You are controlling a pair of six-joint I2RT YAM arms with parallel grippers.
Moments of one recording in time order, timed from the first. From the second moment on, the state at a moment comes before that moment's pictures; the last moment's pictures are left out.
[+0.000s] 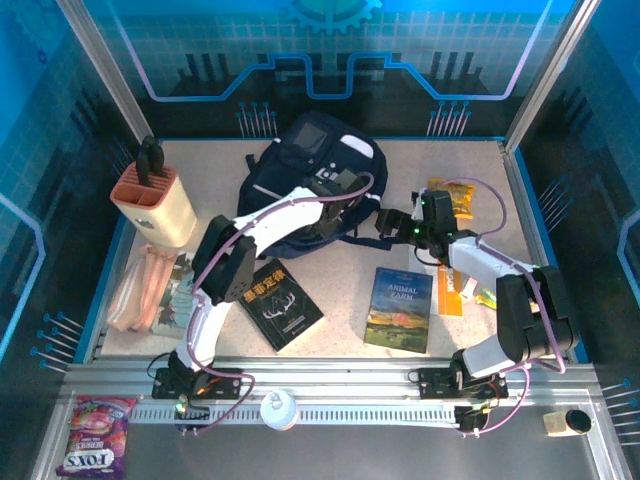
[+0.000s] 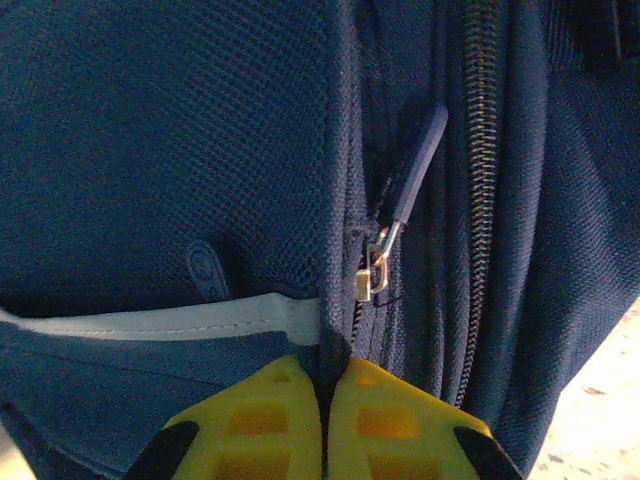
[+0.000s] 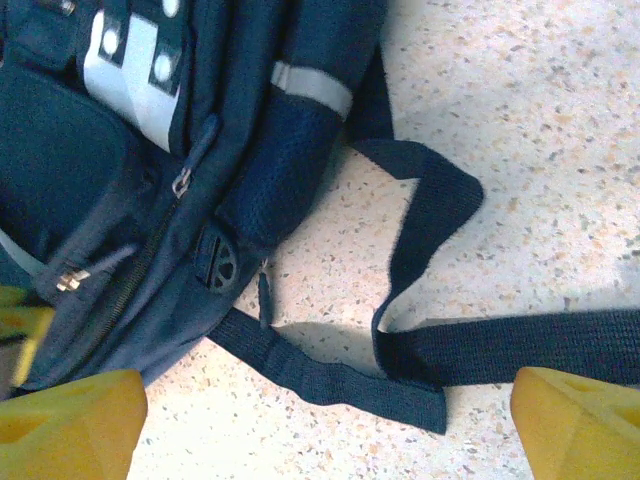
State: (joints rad) left arm -0.67 2.15 1.85 -0.99 -0.43 0.07; right arm 0.22 1.49 0.79 -0.04 -0.25 0.51
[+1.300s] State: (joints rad) left arm -0.61 1.97 1.94 -0.98 -0.27 0.01; right arm 0.15 1.85 0.84 0.57 -0.68 0.32
